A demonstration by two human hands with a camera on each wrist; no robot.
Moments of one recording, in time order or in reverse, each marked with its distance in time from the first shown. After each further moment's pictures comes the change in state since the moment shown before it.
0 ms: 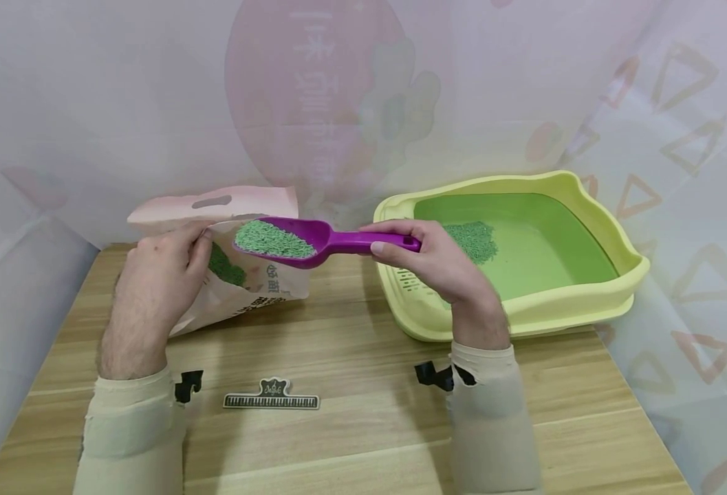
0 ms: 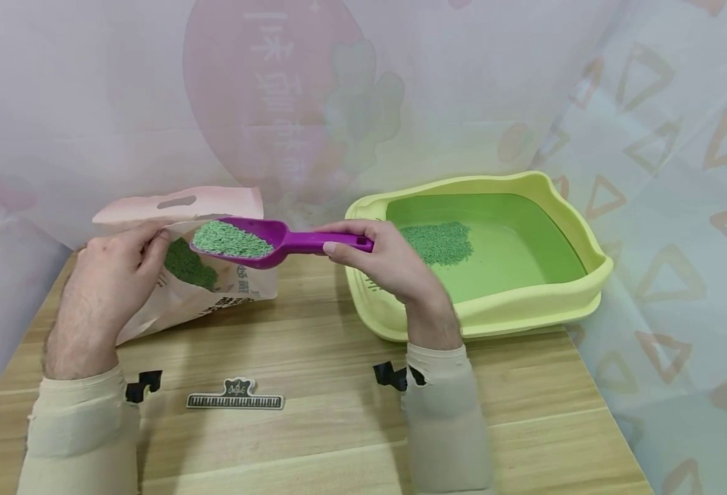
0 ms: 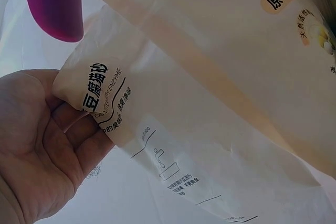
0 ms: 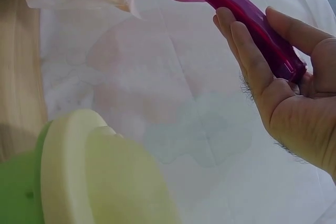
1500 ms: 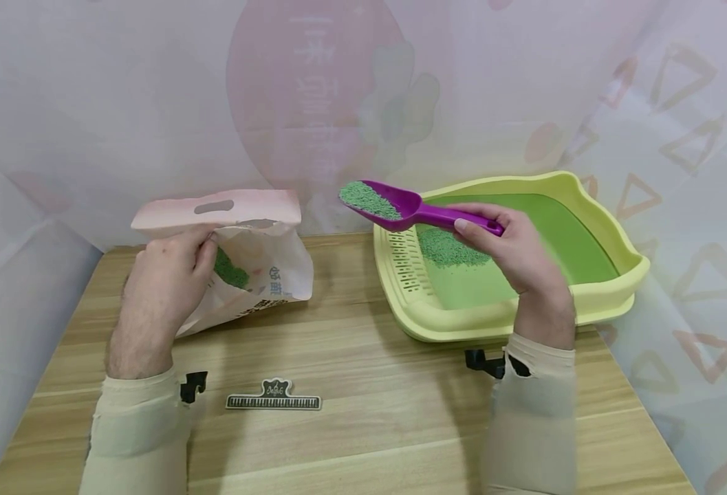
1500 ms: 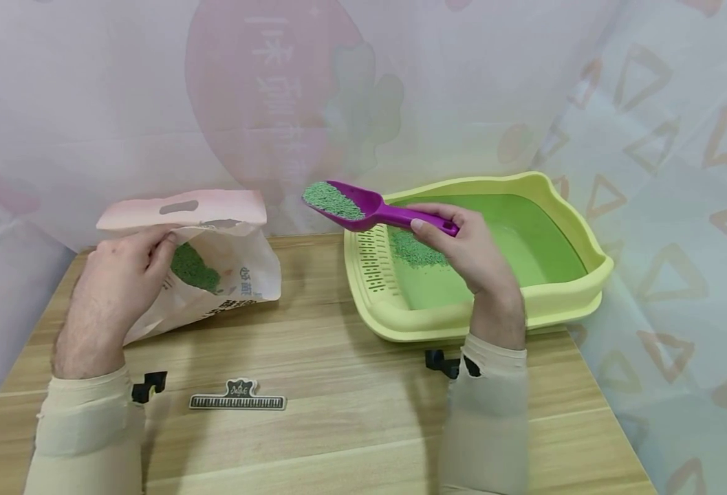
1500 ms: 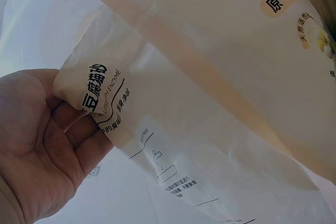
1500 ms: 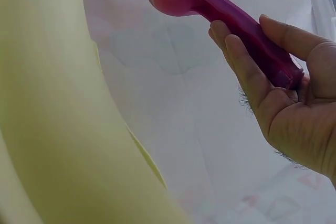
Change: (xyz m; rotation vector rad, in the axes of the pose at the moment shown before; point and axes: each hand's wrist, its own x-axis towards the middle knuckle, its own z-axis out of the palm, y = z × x) left_hand 0.003 -0.002 0.007 -0.017 0.024 0.042; right_hand -0.037 0.020 -0.082 0.113 0.276 0.057
